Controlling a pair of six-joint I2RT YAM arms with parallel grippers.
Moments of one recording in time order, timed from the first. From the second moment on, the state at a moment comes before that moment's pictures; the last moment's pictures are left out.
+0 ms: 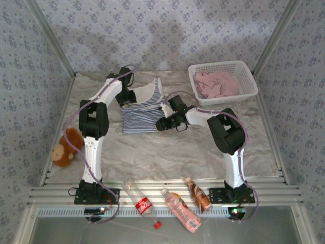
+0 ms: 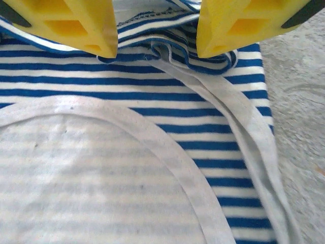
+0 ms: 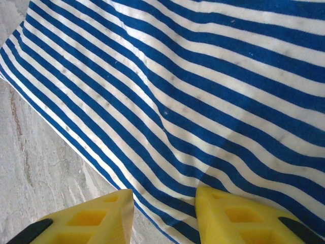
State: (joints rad) left arm -0.25 2.31 2.02 -1.04 -0.01 -0.48; right arm 0.58 2.04 1.29 -0.24 -0.52 0.17
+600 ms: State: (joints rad) left arm -0.38 1.89 1.57 -0.99 0.01 -0.57; right arm 0.53 2.24 1.58 -0.25 -0.55 0.24
